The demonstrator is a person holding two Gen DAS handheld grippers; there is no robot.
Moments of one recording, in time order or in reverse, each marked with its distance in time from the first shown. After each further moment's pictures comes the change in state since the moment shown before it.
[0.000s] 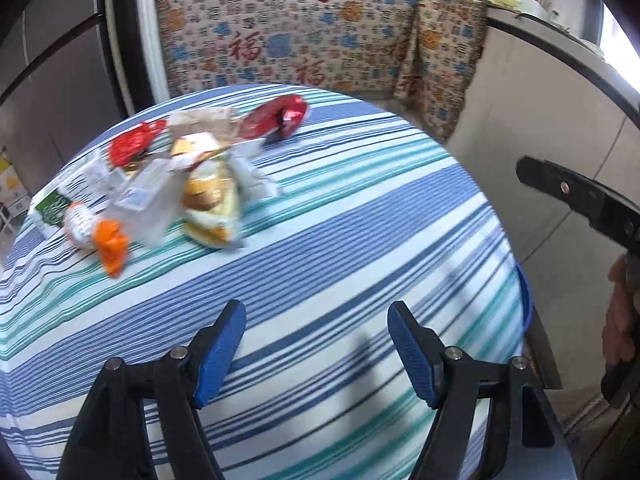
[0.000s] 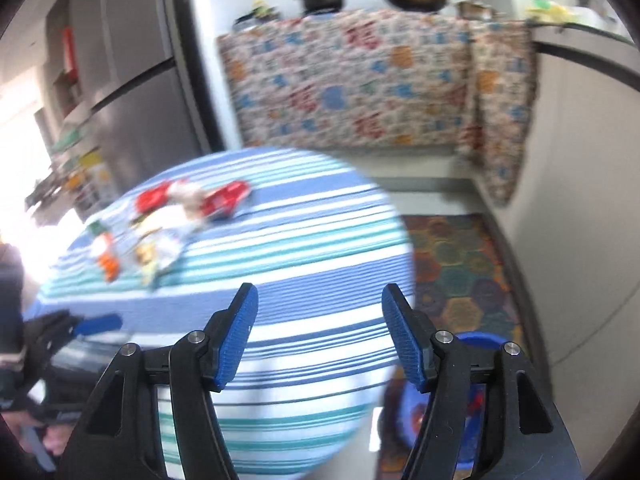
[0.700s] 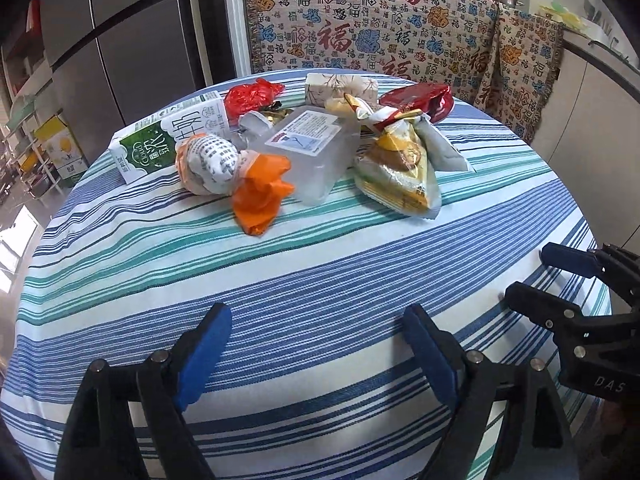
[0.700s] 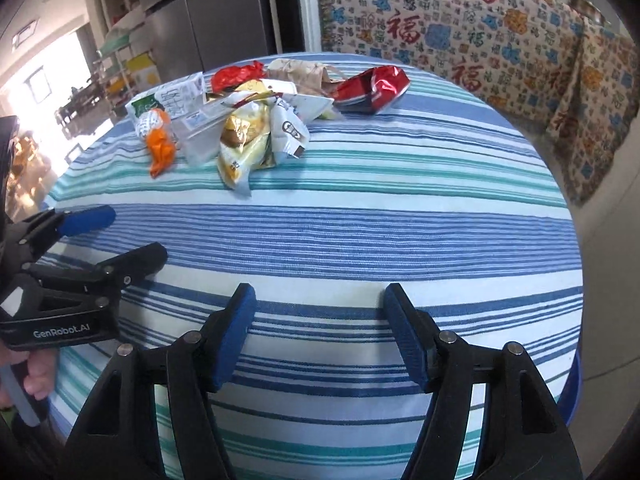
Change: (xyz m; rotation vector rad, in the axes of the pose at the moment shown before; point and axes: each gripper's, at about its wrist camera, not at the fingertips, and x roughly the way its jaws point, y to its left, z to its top) left arm 0.008 0.089 -0.033 -0.127 -0.005 0.170; right arm 0.090 0.119 -0.043 -0.198 0.226 0.092
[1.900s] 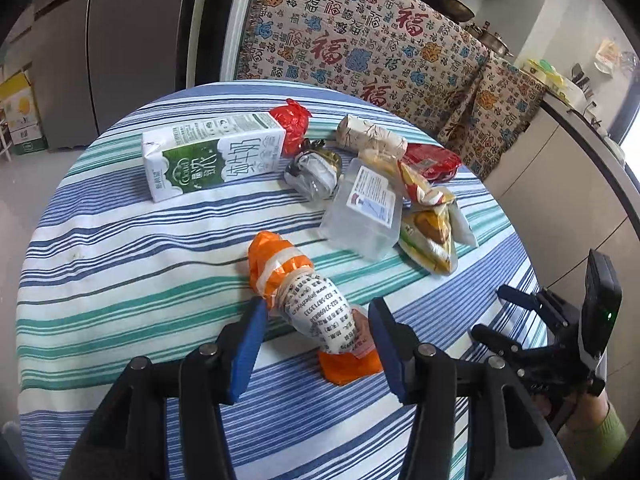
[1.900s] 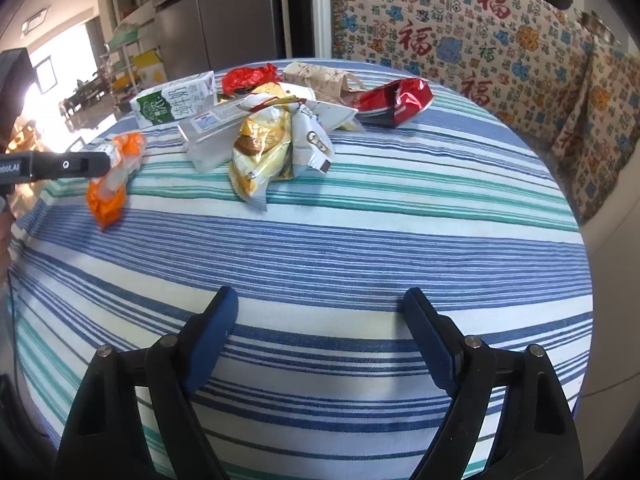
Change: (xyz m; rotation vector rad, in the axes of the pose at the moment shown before) left arm -0.023 0.101 0.038 -0.093 0.017 -0.290; right arm 0.009 0.018 0.009 -0.045 -0.024 0.010
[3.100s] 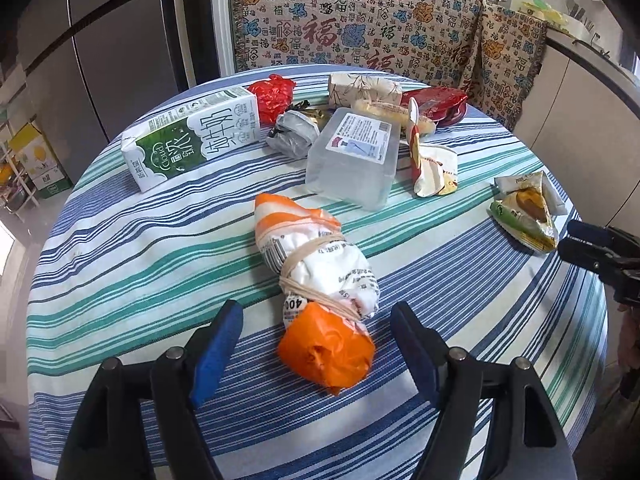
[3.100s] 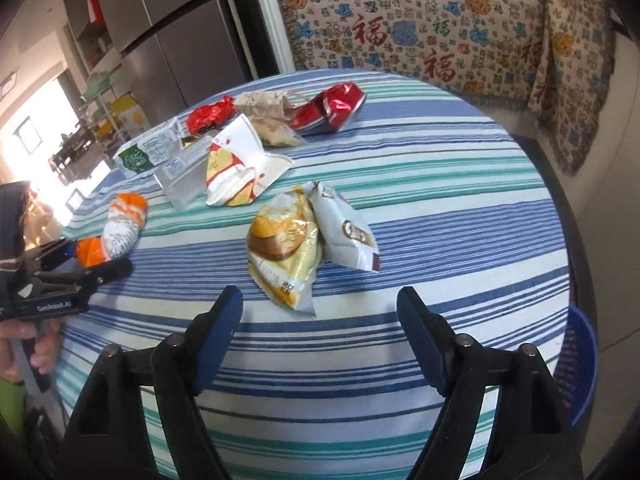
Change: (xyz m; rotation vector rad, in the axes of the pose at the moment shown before) left arm 0.036 -0.041 -0.029 0.154 0.031 0.195; right arm -0.031 -0.042 0.001 0.200 -0.033 0.004
